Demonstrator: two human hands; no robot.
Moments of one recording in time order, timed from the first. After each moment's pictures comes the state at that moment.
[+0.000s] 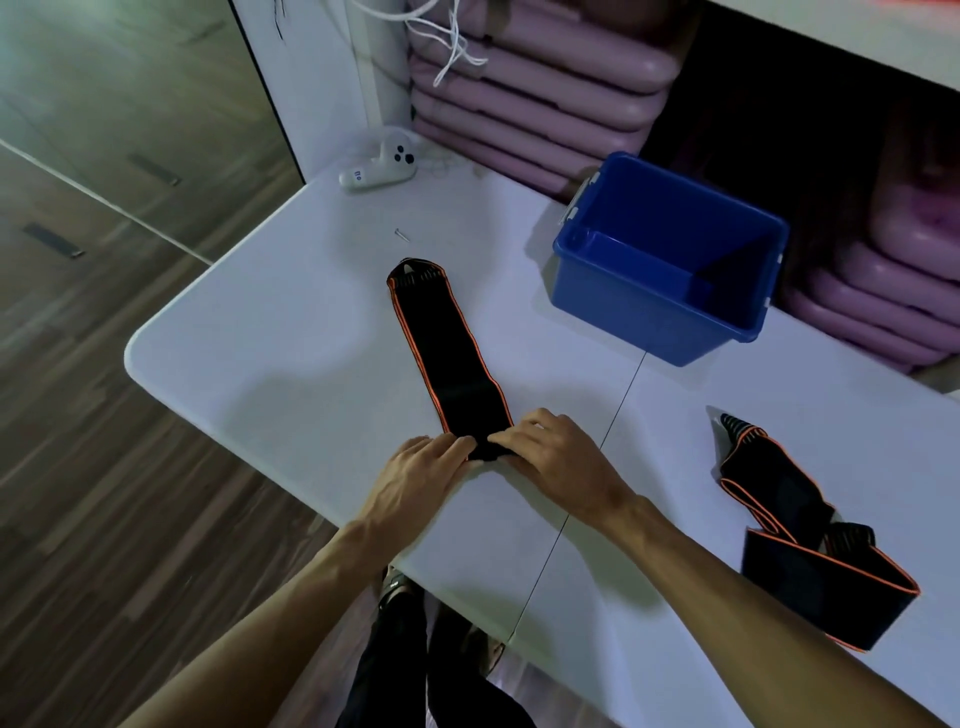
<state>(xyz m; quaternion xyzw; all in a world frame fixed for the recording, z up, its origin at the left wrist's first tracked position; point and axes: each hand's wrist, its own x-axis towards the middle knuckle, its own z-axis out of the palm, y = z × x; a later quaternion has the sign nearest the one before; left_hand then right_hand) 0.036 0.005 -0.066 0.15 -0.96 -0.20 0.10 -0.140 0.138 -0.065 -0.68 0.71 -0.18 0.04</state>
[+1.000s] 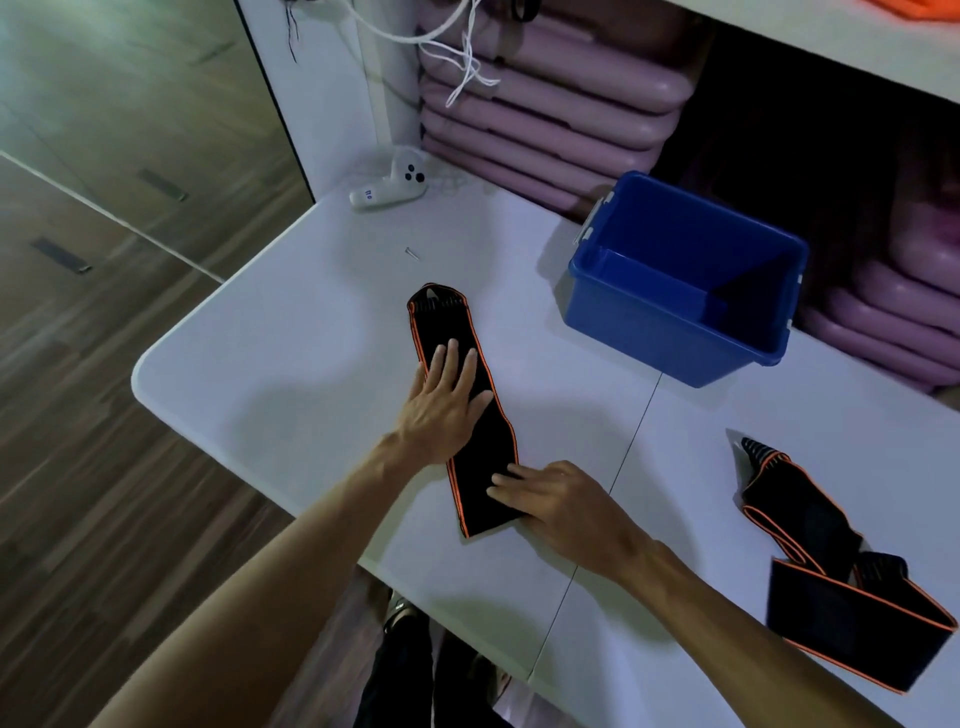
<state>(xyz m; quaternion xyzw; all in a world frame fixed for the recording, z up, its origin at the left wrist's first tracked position) -0.040 -0.065 -0.083 0.26 -0.94 -0.21 -0.04 -0.126 0.145 -0.075 -0.71 0.68 -0.15 0.10</state>
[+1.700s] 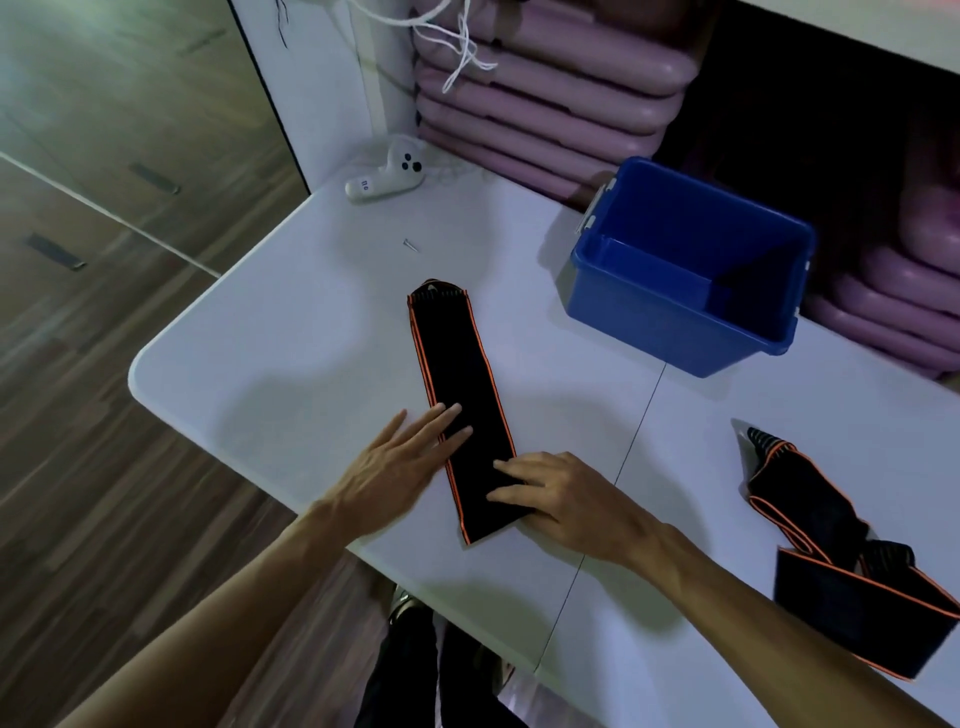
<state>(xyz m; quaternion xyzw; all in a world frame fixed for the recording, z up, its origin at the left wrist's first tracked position) 0.053 -0.070 -0.107 0.05 -0.99 -0.11 0.00 -0.129 0.140 -0.064 -0.70 0.68 -0.14 0.17</state>
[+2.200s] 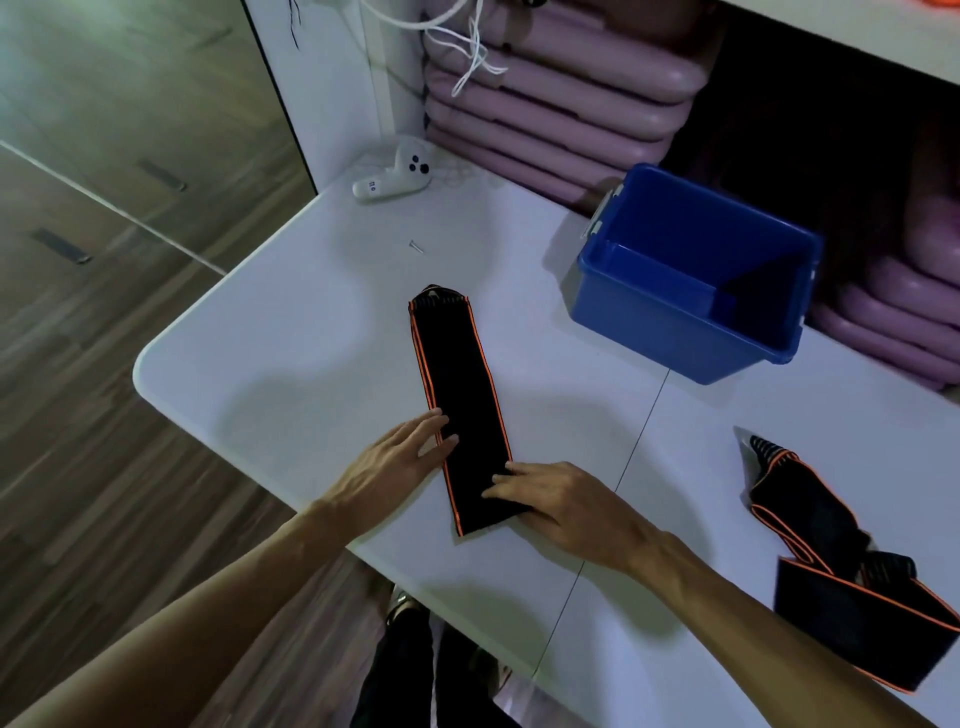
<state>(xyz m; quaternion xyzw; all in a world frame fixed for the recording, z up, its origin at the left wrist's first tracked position) 0.053 -0.073 -0.100 0.03 -0.99 -0.10 0.10 -0.127 0.137 -0.058 -0.68 0.68 -0.18 0.22</state>
